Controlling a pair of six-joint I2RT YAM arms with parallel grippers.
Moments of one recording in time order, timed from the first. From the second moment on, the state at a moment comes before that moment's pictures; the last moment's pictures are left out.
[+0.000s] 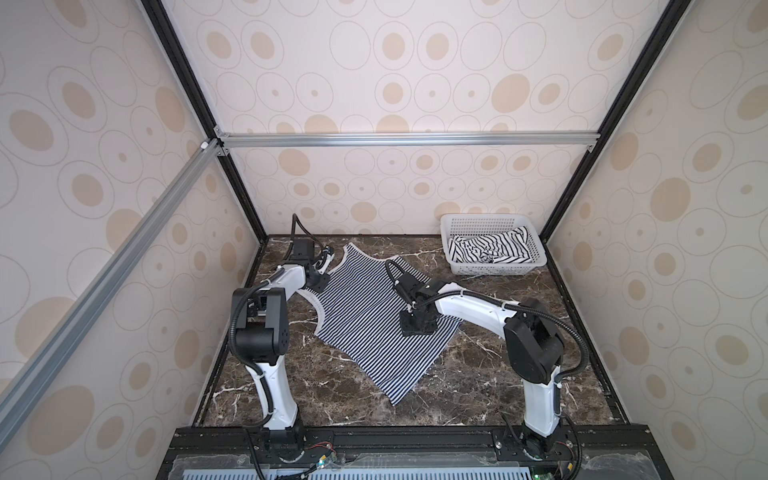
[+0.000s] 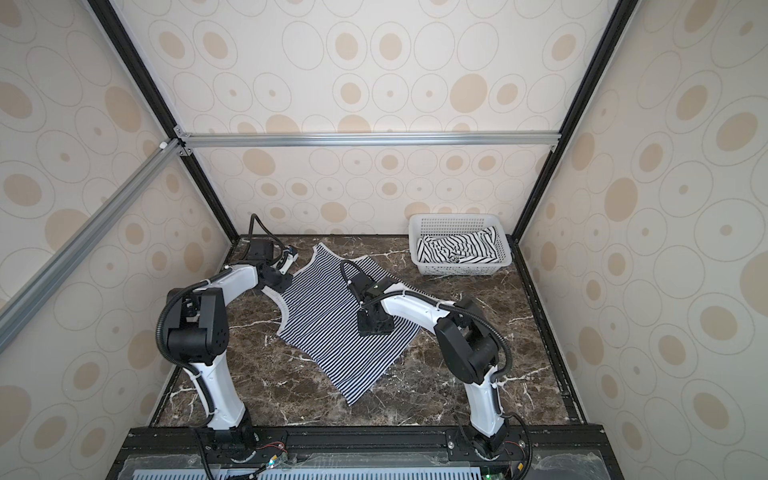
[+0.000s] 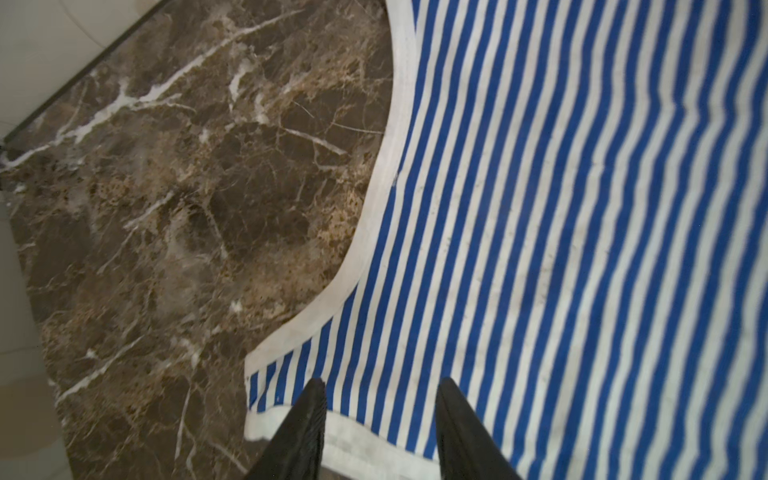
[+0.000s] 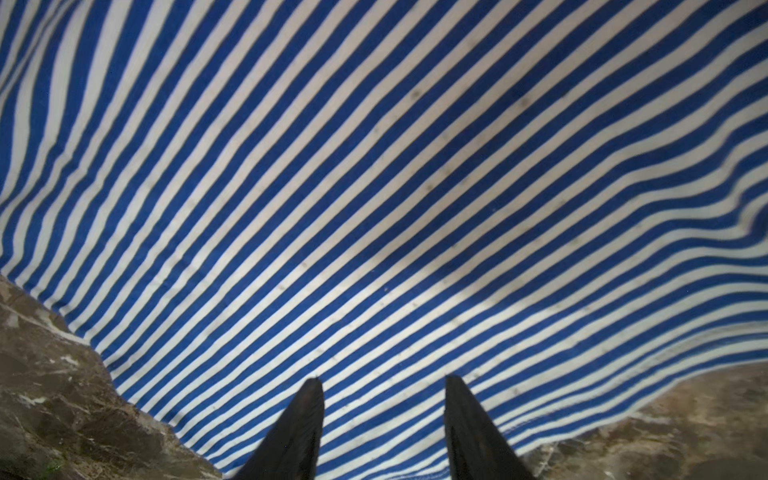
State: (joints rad) left arm 0.01 2.01 1.42 -0.42 0.04 0.51; right arm 0.79 1.98 1.50 -0.89 -0.05 0.67
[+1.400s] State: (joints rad) left arm 0.10 1.52 0.75 -0.32 -0.06 0.58; right arm 0.48 2.09 1.54 -0.98 -0.10 0.55
